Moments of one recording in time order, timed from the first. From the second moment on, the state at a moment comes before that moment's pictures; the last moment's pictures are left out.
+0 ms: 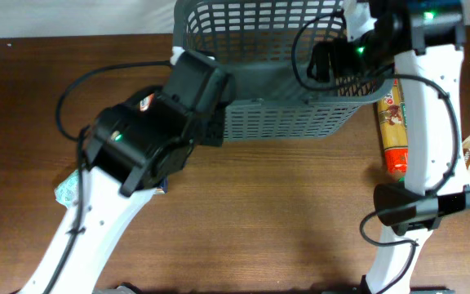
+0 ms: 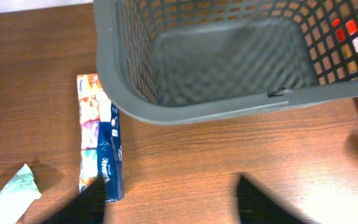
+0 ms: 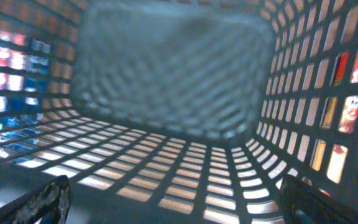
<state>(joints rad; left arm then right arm) -0.62 1.54 2.00 -1.39 -0.30 -0.40 0.13 2.09 2.65 -1.69 -0.20 0.00</state>
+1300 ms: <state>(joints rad) -0.24 1.52 2.00 -1.53 -0.66 -0.42 0.14 1.12 1.91 -1.69 0.53 0.60</state>
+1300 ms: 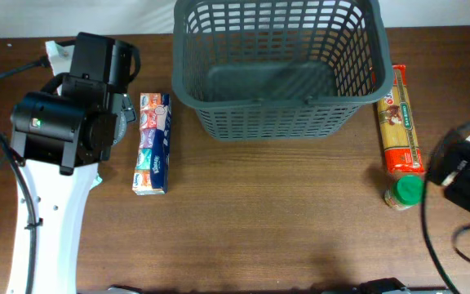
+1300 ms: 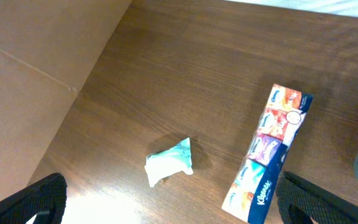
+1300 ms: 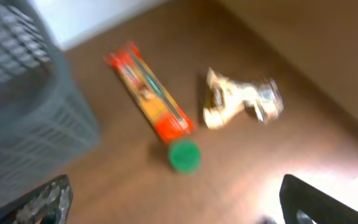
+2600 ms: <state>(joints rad) -0.24 1.52 2.00 -1.58 -0.59 -0.42 -0.36 1.38 1.43 -1.31 0.13 0.42</state>
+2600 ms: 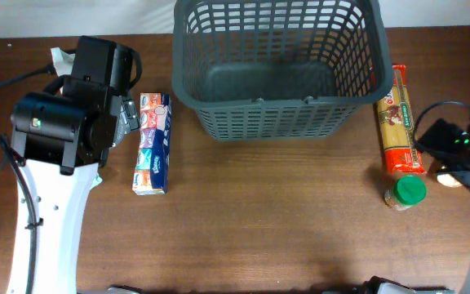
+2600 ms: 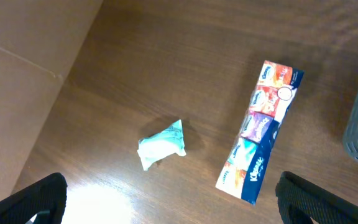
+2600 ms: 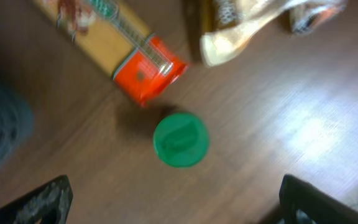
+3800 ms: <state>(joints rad) -0.24 1.52 2.00 -1.59 -0.58 -0.42 -0.36 1.70 1.19 -1.11 0.06 0.39</state>
